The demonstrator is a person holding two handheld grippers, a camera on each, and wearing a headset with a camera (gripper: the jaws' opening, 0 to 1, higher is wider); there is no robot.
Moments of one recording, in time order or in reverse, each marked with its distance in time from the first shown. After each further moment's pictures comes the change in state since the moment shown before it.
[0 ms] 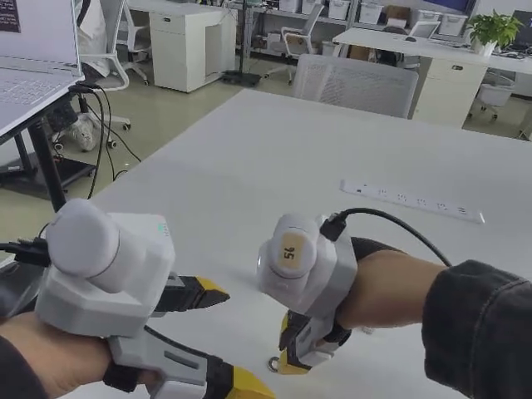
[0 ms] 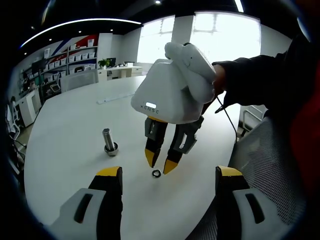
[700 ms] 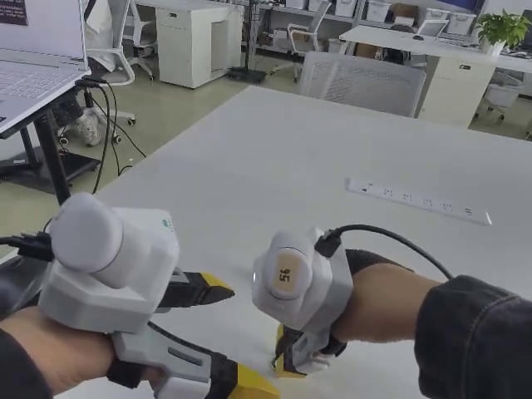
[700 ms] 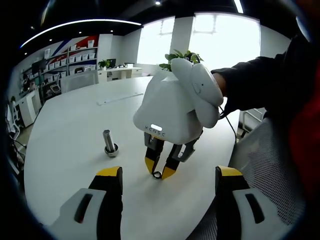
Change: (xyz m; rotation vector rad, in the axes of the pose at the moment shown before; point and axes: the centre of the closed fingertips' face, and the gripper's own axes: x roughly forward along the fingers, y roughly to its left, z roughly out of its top) left arm -0.001 0.001 0.004 -0.001 -0.012 -0.001; right arm 0.007 0.002 0.001 -0.076 0.012 -0.029
